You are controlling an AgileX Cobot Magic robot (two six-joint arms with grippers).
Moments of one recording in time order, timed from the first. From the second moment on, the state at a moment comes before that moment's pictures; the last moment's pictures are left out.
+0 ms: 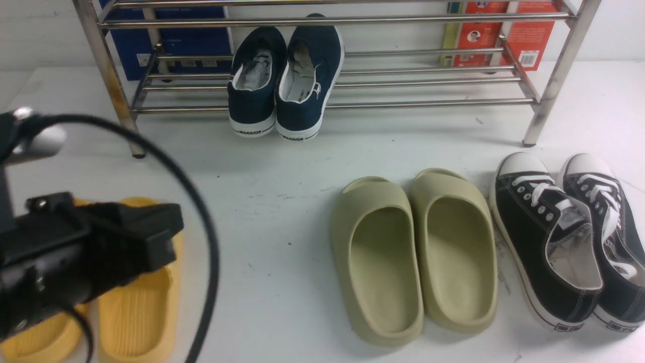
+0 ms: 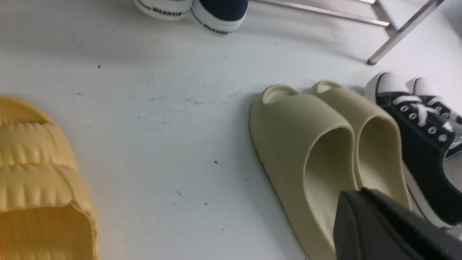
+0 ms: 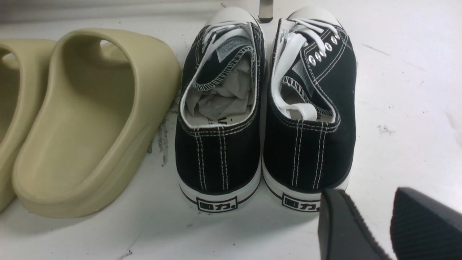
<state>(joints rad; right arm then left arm) -0.04 -0.01 0.02 0.12 0.39 -0.03 -0.42 0.70 -0.57 -0.25 0.34 -0.21</state>
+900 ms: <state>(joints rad) -0.04 -0.01 0.02 0.12 0.39 -0.03 -0.35 0.22 -0.30 -0.05 0.31 -0.21</state>
